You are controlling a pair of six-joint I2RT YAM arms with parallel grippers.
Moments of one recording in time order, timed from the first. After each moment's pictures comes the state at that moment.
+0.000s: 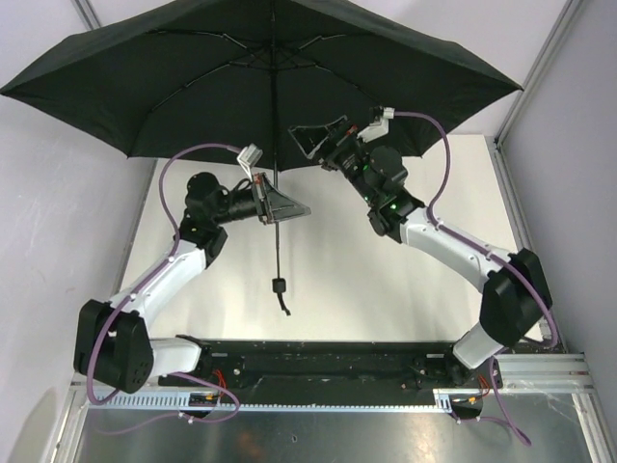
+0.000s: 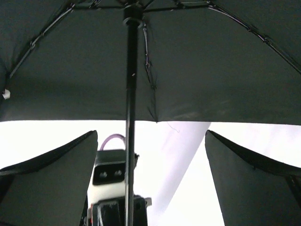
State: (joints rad) left arm -0.33 1.26 0.86 0.48 1.00 -1.08; right arm 0.71 1.56 1.28 0.54 0.06 0.92
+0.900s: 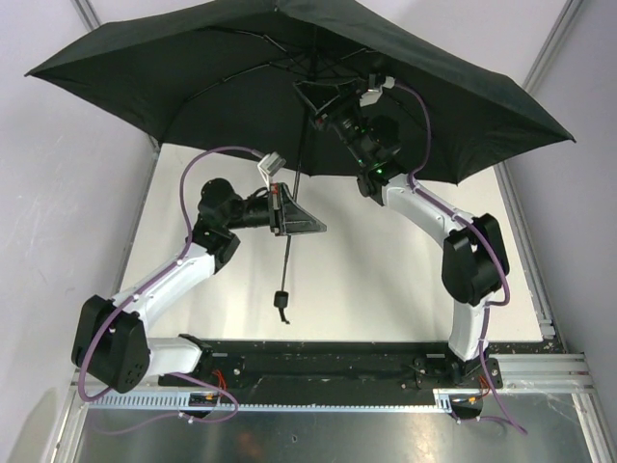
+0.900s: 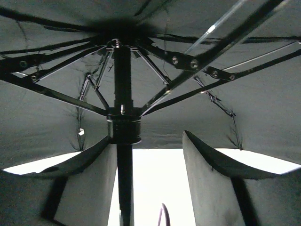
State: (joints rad) left arm -0.47 1.26 0.85 0.56 1.05 -1.15; right arm 0.56 1.91 1.64 0.79 -0.14 1.37
